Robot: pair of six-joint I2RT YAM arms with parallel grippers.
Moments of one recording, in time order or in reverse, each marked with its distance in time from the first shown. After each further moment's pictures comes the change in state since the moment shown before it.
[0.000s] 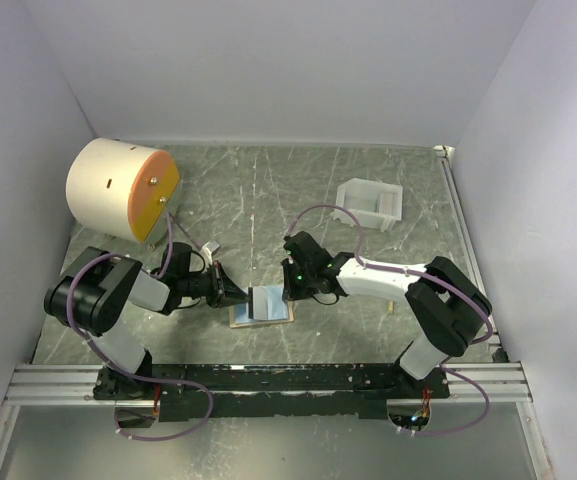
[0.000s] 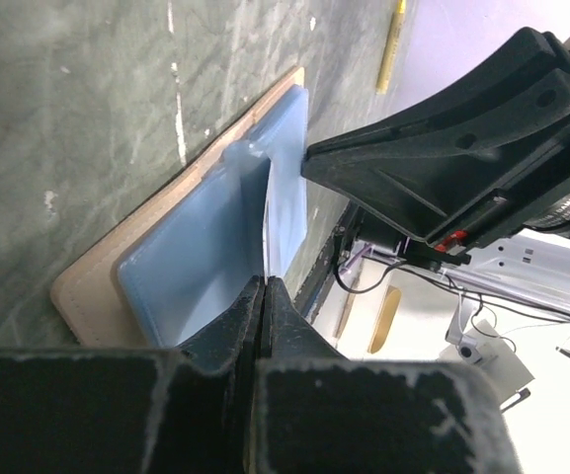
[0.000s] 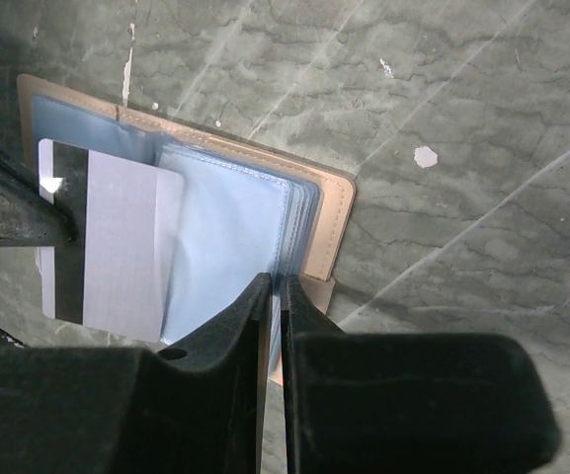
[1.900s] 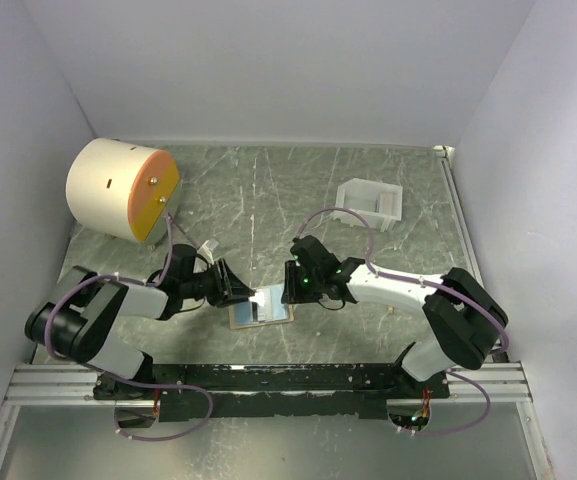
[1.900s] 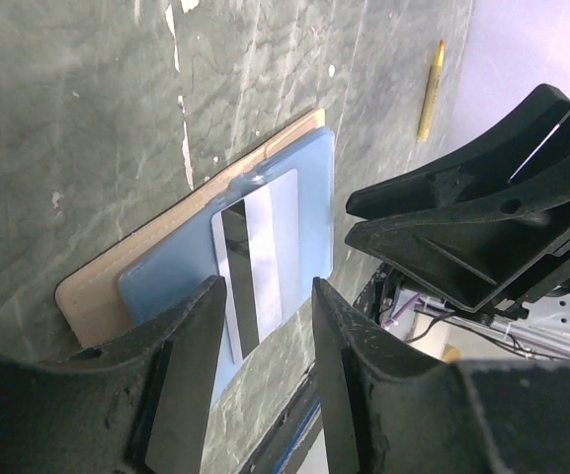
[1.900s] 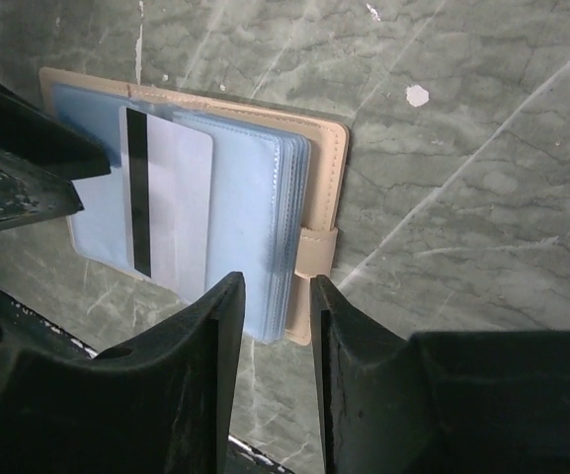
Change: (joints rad) left arm -0.087 -0.153 -0.019 -0.106 -0.248 0.039; right arm 0.009 -0.106 -0.059 -0.013 0.010 0.097
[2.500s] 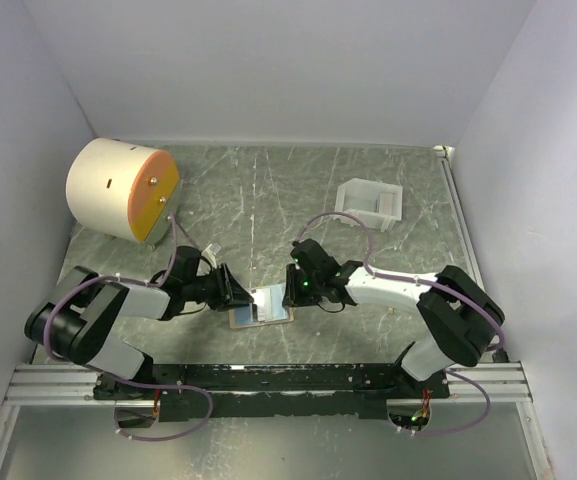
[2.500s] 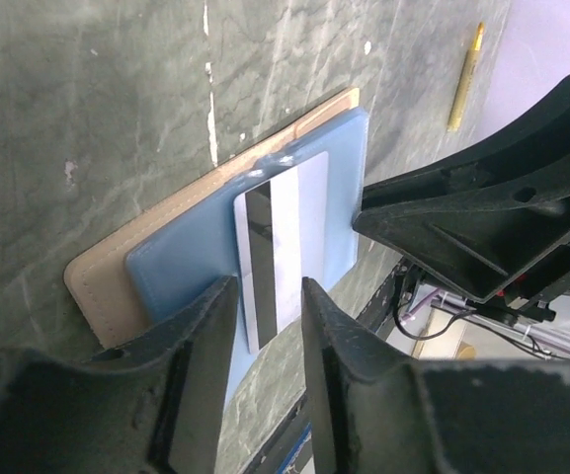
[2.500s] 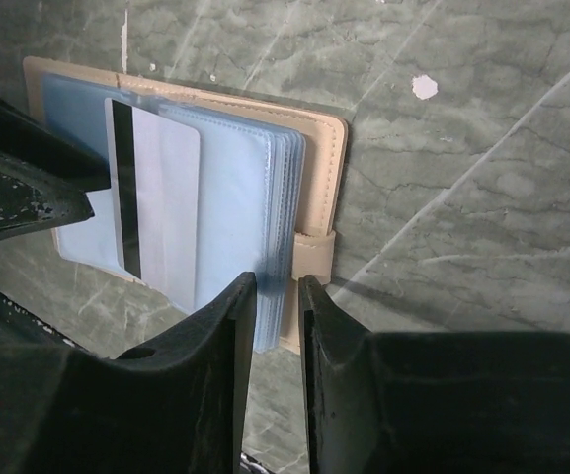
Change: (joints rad) left arm -0.029 -0.037 0.010 -0.107 -0.048 0.030; right arm 0.000 0.017 -0.034 0.051 -0.020 0.004
